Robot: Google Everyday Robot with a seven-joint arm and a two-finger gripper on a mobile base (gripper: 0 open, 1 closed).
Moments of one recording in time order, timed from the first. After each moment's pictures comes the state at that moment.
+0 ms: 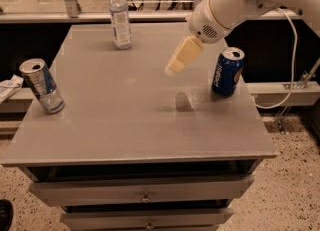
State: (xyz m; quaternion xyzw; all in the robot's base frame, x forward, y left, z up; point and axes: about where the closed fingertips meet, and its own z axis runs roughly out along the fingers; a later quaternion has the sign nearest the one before) arm 0.623 -0.073 0.935 -0.55 0.75 0.09 0.35
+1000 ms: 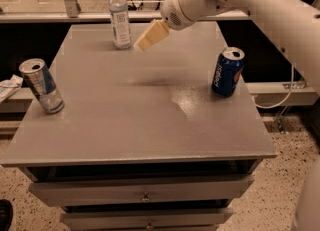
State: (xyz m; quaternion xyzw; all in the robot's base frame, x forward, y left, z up) arm 0.717 -0.007 0.943 -0.50 0.74 0.13 0.44
